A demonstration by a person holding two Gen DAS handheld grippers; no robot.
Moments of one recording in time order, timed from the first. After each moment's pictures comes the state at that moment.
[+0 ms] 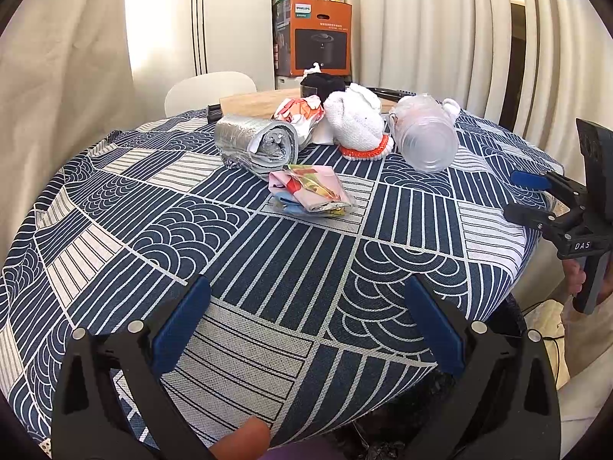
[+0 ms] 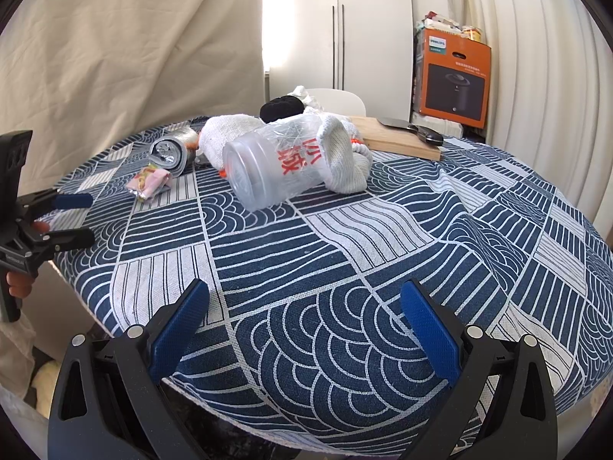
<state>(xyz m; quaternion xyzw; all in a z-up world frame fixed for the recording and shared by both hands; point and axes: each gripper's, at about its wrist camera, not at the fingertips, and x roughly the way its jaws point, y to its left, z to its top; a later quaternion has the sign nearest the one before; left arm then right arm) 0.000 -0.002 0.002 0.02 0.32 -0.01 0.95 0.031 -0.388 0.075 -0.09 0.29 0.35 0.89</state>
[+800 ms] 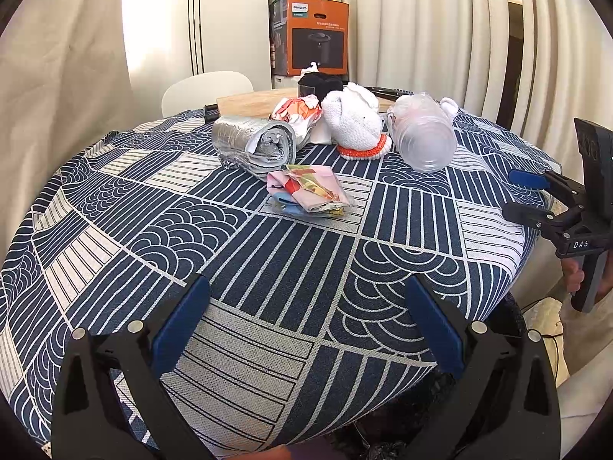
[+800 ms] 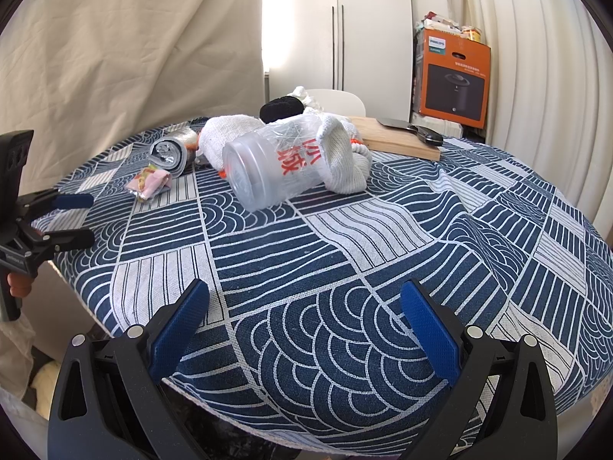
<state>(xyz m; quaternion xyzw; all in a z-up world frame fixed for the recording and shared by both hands) 0.002 -0.002 0.002 0.02 0.32 -0.02 0.95 0.031 -0.388 0.075 -0.09 0.29 0.35 0.89</state>
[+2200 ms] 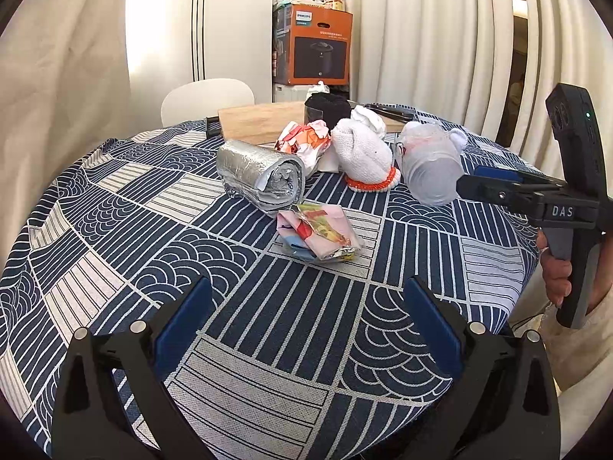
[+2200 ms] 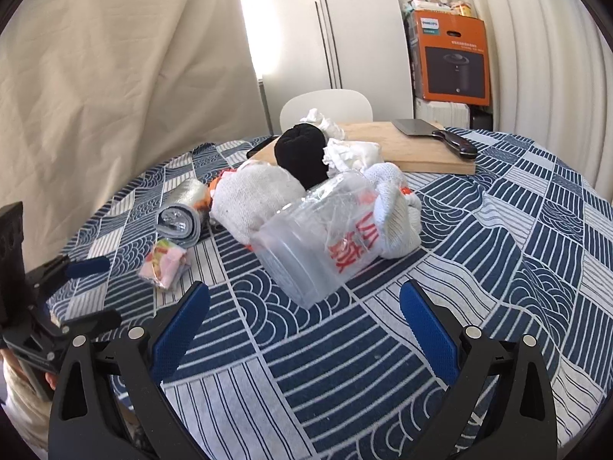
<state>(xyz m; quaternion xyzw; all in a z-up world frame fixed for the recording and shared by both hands) 0.018 0.011 0.017 0.00 0.31 -0.02 0.95 0.073 -0.316 0.112 -0.01 0.33 0.34 0.88</state>
